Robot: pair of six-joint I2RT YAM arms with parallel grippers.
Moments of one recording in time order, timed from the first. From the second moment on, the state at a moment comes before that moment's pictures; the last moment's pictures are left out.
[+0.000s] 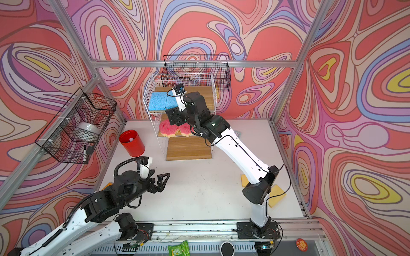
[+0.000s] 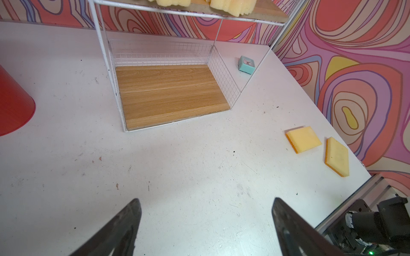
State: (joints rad) left arm -0.84 0.60 0.72 -0.63 -0.25 -0.52; right arm 0.78 1.89 2.26 -0.64 0.10 0.10
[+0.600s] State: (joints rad) left arm -0.84 0.60 0.74 -0.67 -0.27 -0.53; right arm 0.78 1.88 2.22 -0.58 0.12 0.07
